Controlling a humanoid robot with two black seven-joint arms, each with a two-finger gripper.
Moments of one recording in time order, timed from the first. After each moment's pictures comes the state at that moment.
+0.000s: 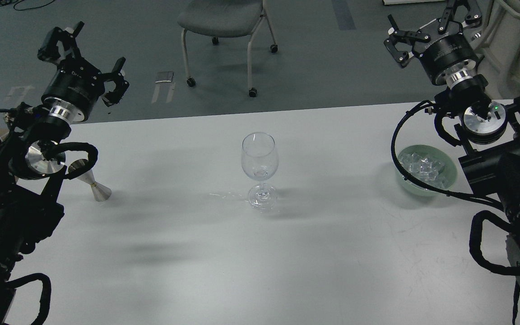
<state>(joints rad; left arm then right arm) -0.66 0.31 -1.33 -0.83 0.39 -0.34 -0.08 0.85 -0.10 1.50 0.55 -0.22 0.49 -0.04</state>
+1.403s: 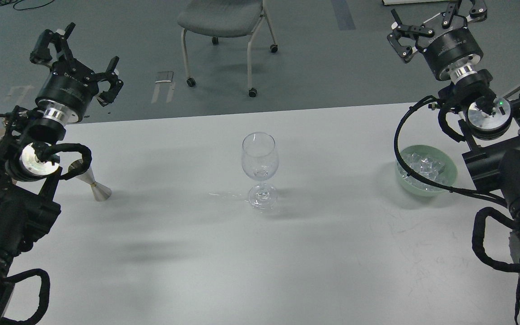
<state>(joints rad) -0.69 0.32 -1.33 -0.73 0.35 -0.43 -0.11 0.86 -0.10 1.50 0.56 -0.22 0.49 -0.05</state>
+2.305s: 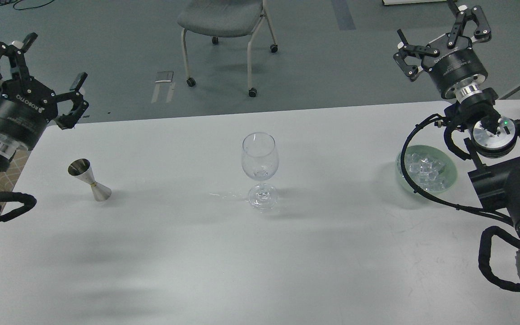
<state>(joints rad) -0.26 0.63 -1.40 -1.26 0.22 -0.43 -0.10 0.75 -0.13 1.50 0.63 -0.22 0.49 -0.04</state>
